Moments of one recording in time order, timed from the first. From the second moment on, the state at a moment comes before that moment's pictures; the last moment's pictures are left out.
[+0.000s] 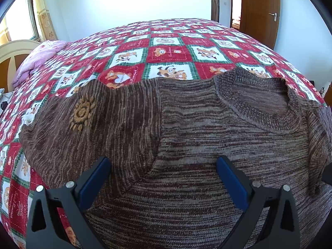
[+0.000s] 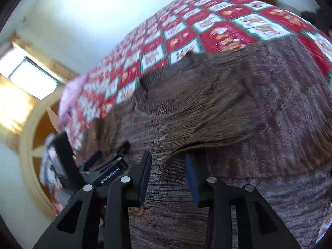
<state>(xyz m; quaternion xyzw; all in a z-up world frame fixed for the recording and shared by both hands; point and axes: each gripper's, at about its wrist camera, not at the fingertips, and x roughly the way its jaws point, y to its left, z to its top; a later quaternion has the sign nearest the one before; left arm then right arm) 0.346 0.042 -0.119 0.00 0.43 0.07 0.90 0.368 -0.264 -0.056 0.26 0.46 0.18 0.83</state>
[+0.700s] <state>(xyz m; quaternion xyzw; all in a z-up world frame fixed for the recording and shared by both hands) 0.322 -0.126 -0.088 0.16 0.38 -0.22 0.88 0.337 -0.347 -0.069 0.23 0.39 0.01 0.89</state>
